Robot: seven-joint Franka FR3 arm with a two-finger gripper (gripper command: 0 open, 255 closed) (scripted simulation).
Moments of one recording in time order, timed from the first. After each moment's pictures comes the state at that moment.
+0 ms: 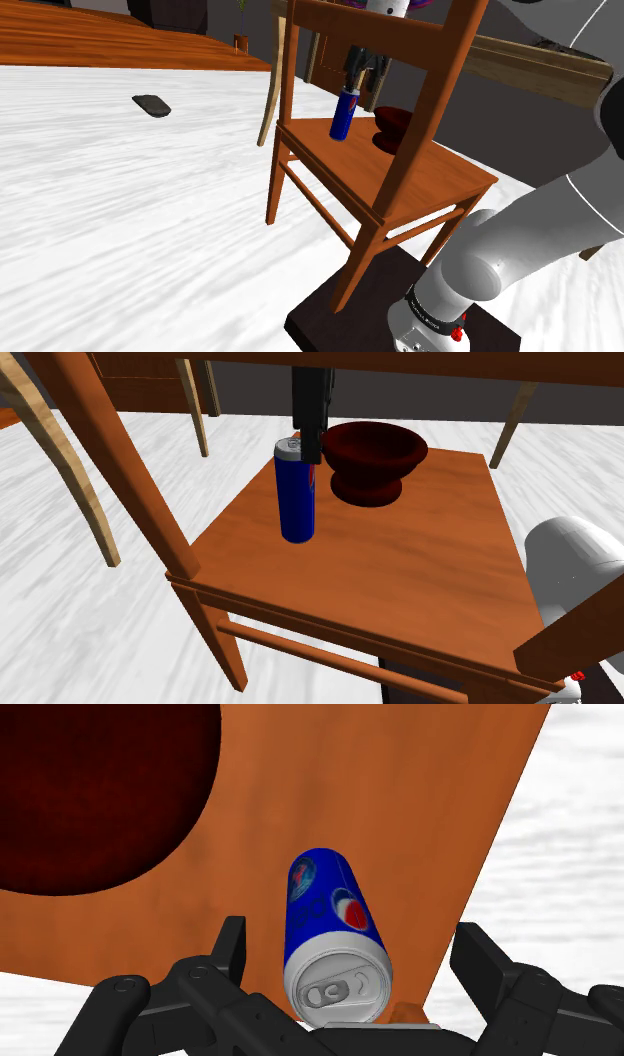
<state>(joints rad) 0.01 -0.38 -0.08 -1.84 -0.02 1.46 -0.03</state>
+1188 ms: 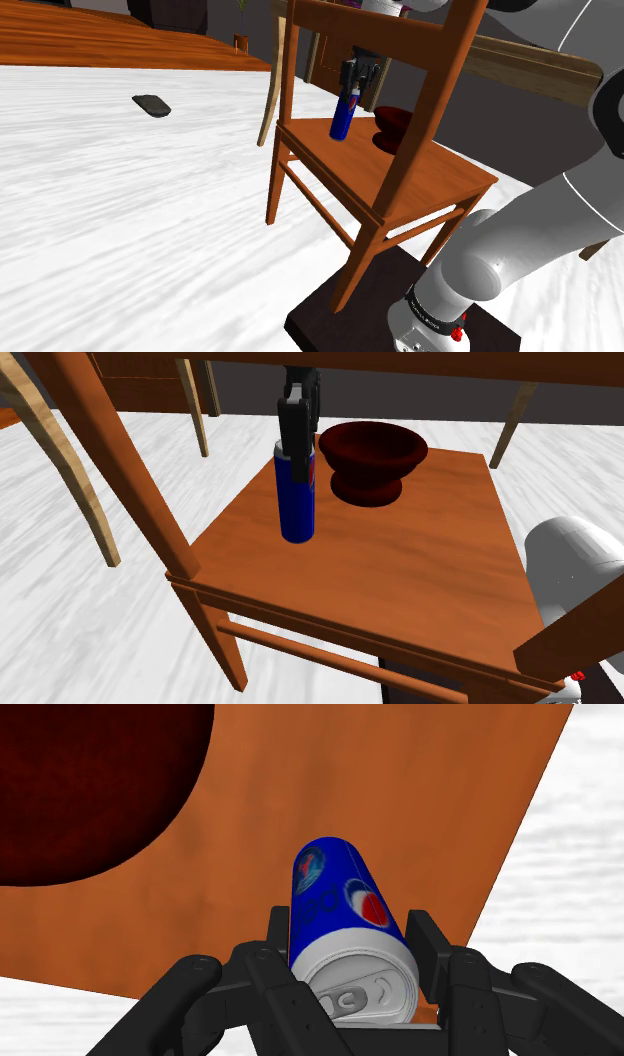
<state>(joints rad) 0.01 -0.36 -0.09 -1.88 -0.02 1.53 -0.04</state>
